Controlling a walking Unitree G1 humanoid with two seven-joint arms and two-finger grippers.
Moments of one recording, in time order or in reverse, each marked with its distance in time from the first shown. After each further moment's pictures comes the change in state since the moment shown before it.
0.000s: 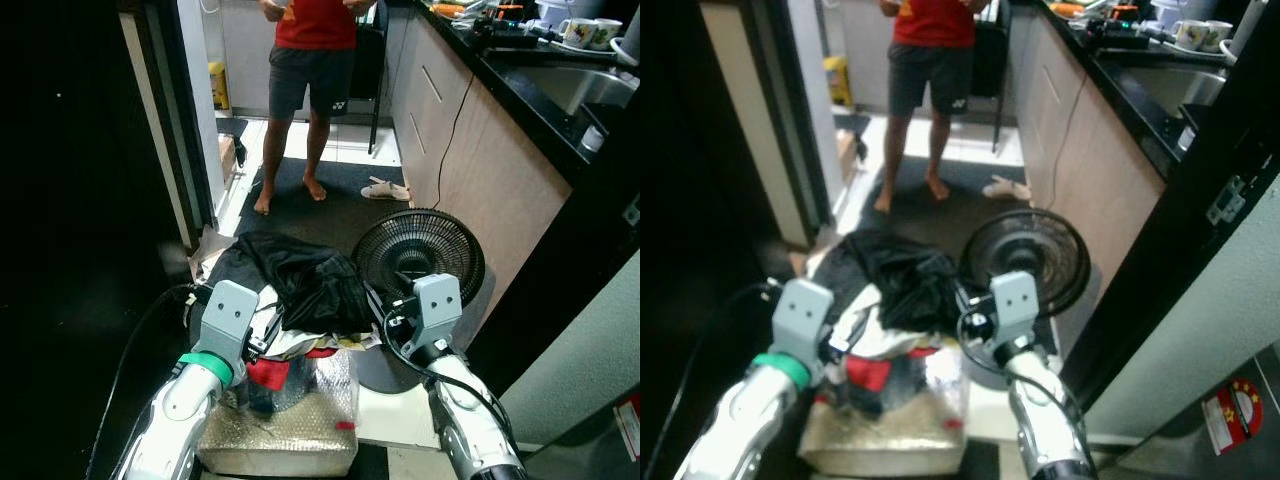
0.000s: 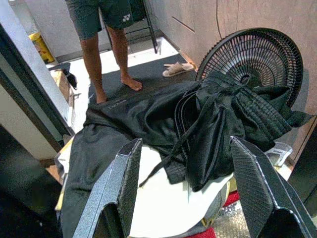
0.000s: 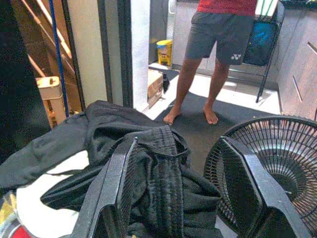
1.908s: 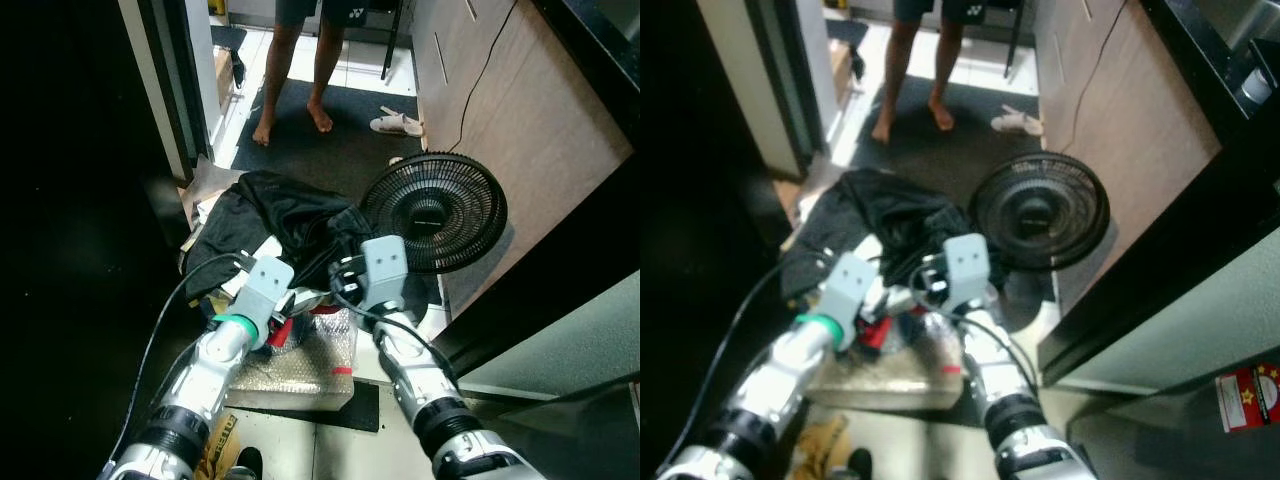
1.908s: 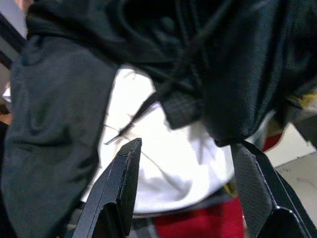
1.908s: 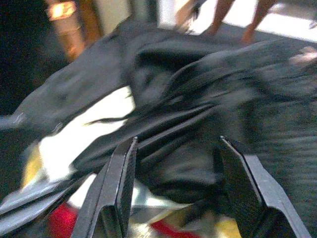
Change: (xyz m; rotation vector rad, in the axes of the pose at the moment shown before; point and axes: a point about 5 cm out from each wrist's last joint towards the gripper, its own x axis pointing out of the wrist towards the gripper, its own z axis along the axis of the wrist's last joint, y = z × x) left arm 0.067 0.009 -0.007 0.110 0.148 0.016; right arm 0.061 0.060 0.001 0.033 0.132 0.112
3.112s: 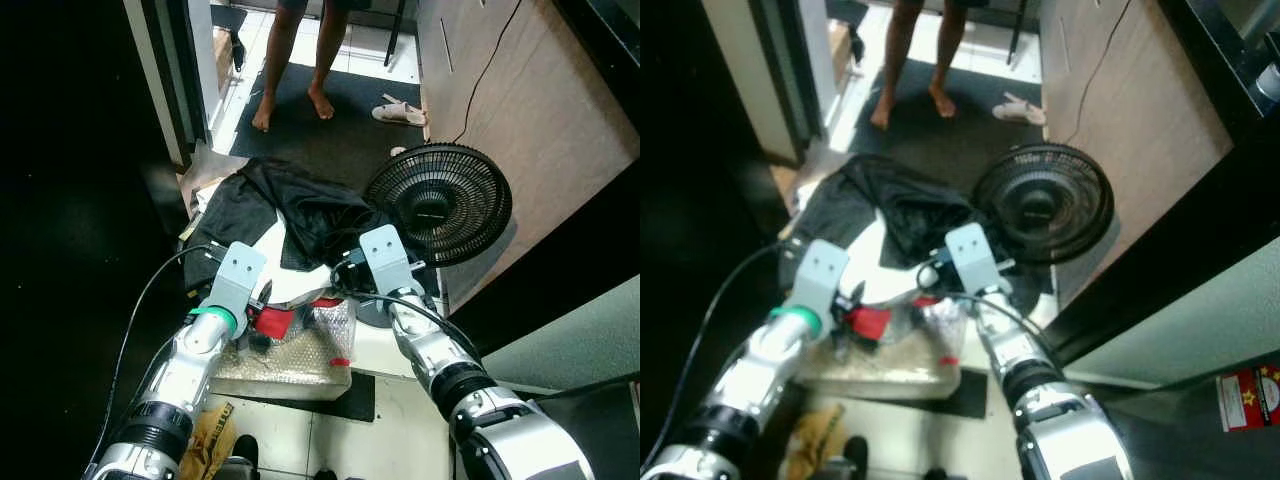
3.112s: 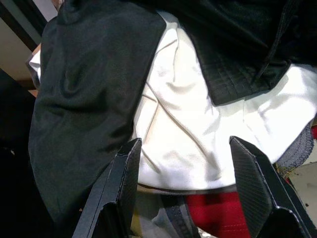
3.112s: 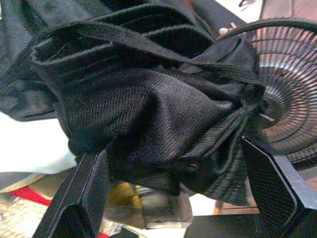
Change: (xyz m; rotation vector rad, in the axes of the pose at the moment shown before) left arm -0.008 0.020 -0.003 -0.027 -0.001 0.073; right arm 0.003 -0.057 0.002 -0.293 0.174 -0.280
